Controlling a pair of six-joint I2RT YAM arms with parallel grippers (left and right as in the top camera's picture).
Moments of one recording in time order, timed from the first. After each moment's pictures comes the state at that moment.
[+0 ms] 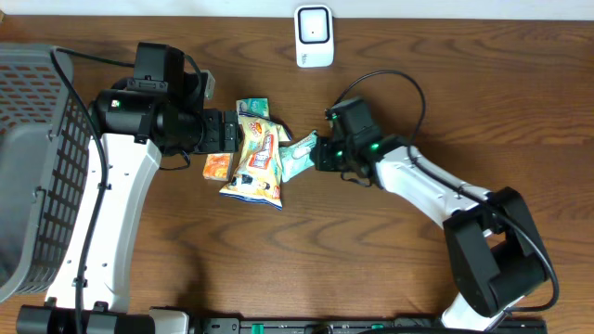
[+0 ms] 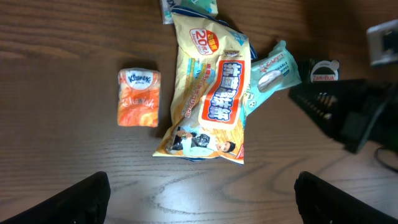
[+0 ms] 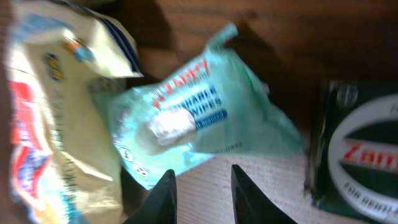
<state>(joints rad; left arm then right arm) -0.11 1.51 1.51 -1.20 0.24 -0.14 0.52 1.84 1.11 -0.30 -0.23 0.58</state>
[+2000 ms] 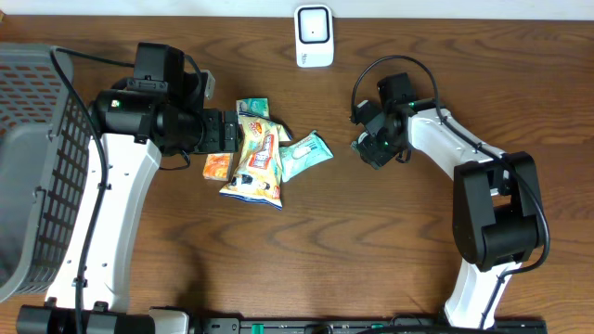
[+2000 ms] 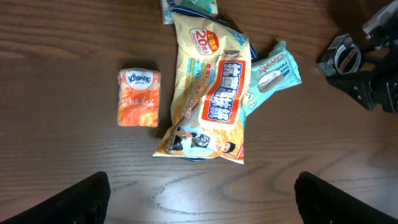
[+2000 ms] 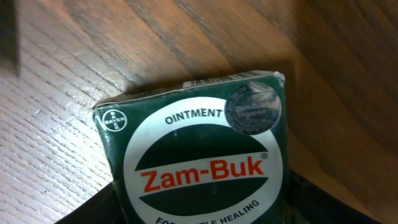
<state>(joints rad) -0.11 1.51 1.51 -1.20 0.24 -0.14 0.25 2.03 1.33 -0.65 -0.10 -0.43</state>
